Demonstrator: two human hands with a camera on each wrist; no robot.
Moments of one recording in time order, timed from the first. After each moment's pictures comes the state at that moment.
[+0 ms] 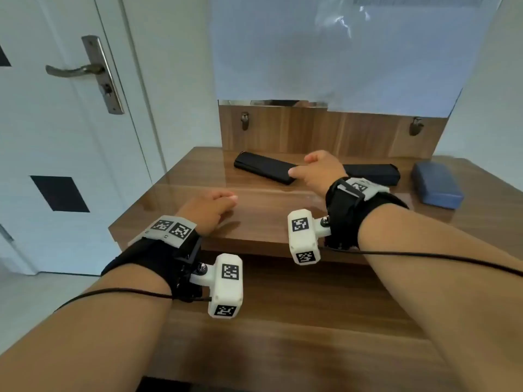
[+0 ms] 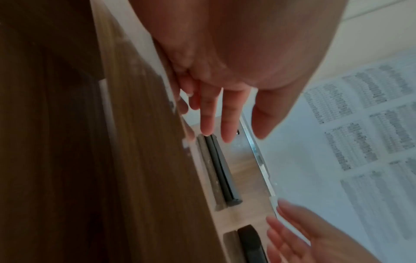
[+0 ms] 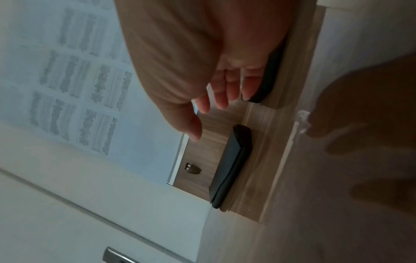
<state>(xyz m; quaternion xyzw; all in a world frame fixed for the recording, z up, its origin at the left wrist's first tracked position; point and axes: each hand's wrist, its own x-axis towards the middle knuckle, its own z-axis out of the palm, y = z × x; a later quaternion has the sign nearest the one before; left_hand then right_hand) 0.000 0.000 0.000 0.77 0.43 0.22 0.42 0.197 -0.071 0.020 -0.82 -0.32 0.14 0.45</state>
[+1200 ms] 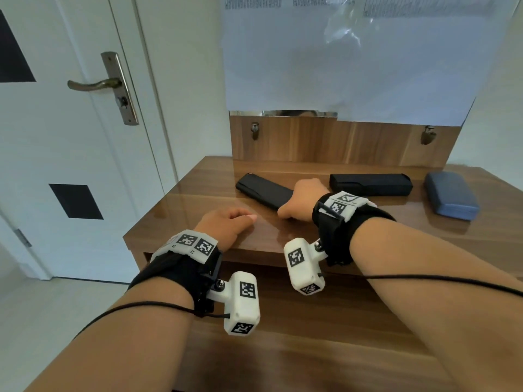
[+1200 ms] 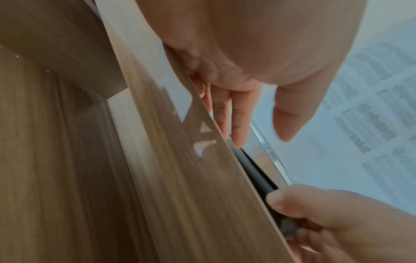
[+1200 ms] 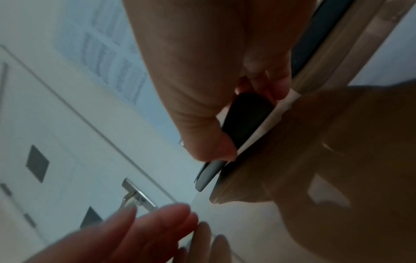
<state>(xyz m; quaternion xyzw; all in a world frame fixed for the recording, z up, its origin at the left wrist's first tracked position) 0.002 0.009 -0.015 0.81 0.41 0.18 0.38 0.167 -0.050 0.018 -0.89 -0.43 0.11 0.12</state>
